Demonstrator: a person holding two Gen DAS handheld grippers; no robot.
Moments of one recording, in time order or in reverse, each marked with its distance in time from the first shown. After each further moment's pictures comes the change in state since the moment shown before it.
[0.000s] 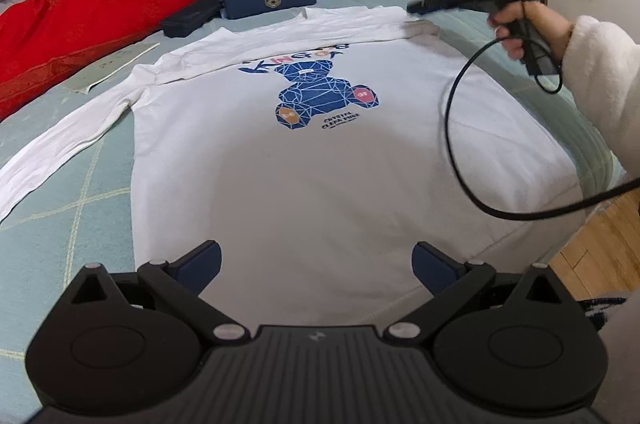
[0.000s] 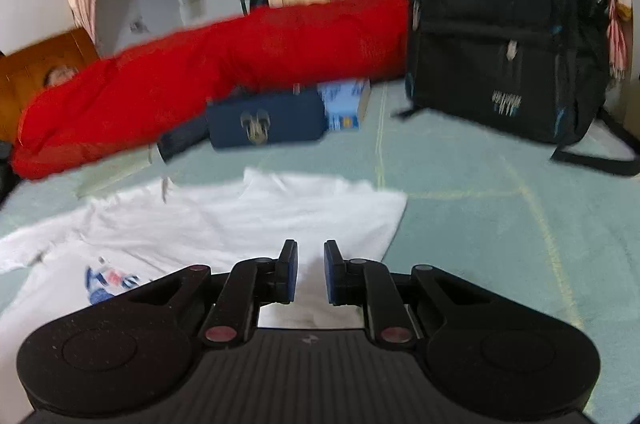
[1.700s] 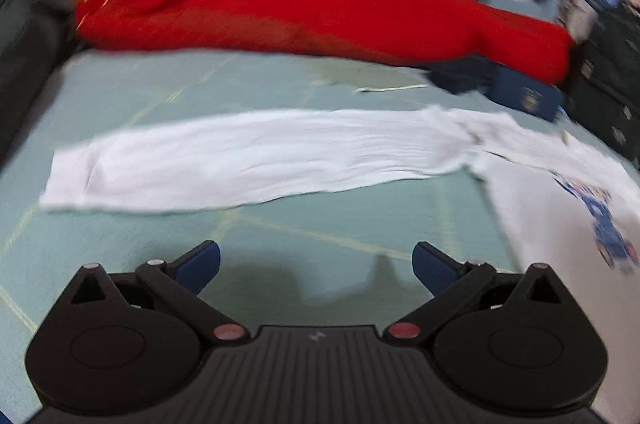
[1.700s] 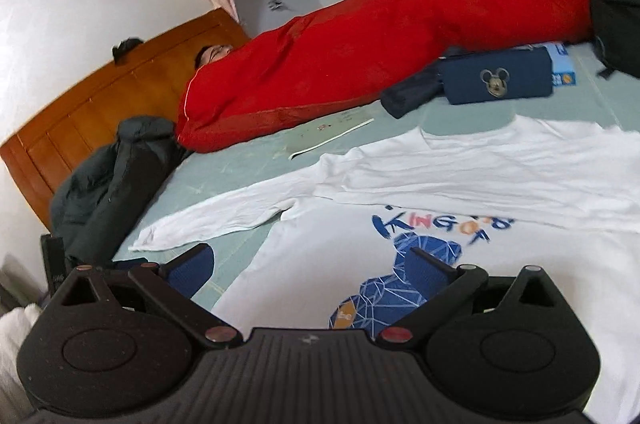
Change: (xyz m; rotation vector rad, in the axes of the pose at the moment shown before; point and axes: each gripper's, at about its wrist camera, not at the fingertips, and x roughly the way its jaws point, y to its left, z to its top) left arm 0.016 0.278 -0.037 -0.509 -0.168 0.235; right arm -0.065 0.173 -0.016 0.010 0.027 0.477
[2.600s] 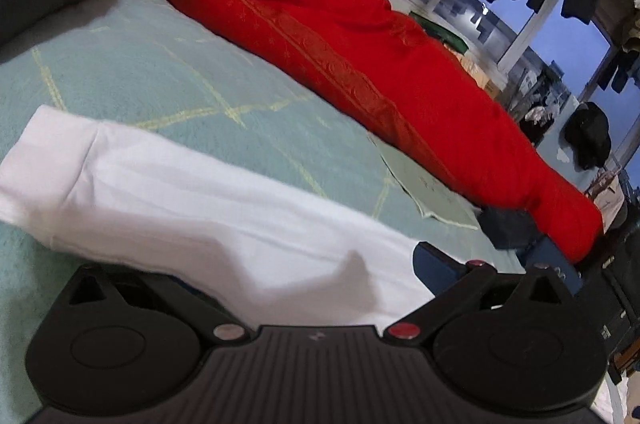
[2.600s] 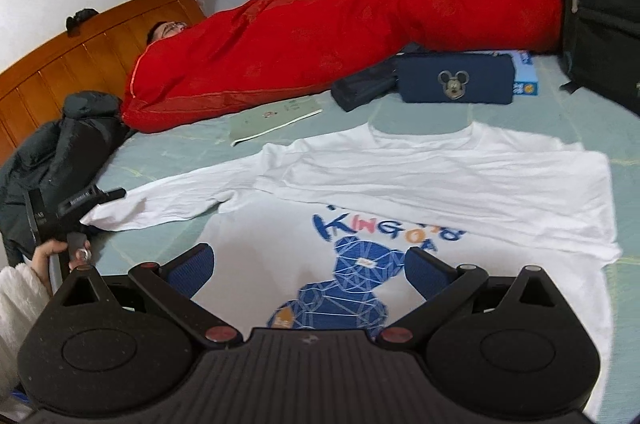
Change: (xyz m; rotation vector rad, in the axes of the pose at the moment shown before) left arm 0.075 0.076 0.040 -0.443 -0.192 -0.063; right arm 0.010 -0.011 0.010 -0.045 0.047 -0.195
